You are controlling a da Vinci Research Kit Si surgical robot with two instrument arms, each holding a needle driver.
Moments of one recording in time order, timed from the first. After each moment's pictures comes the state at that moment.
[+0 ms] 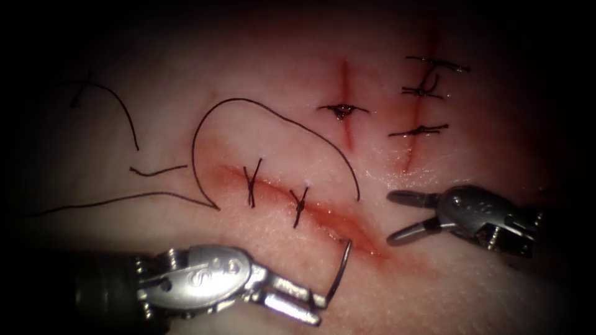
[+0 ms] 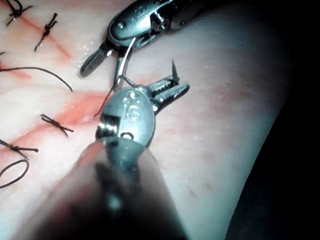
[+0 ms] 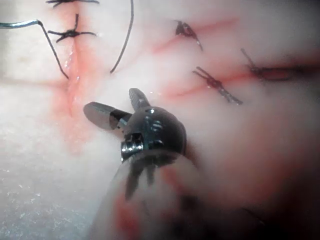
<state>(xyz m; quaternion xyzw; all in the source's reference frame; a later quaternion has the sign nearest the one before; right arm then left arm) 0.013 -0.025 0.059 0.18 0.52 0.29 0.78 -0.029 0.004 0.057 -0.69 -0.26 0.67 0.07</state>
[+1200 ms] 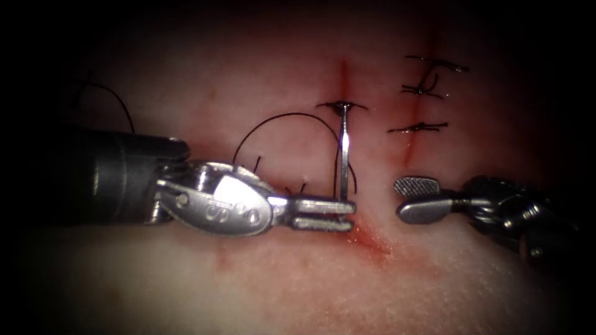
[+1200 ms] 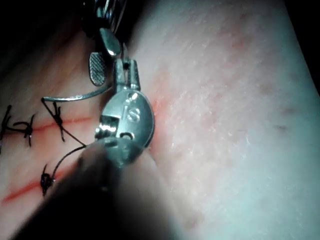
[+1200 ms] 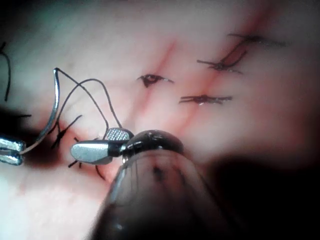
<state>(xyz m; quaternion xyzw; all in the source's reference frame) 0.014 -0.022 0.049 0.39 0.50 0.59 0.50 -0.031 0.008 0.060 -0.64 0.05 0.76 -0.05</state>
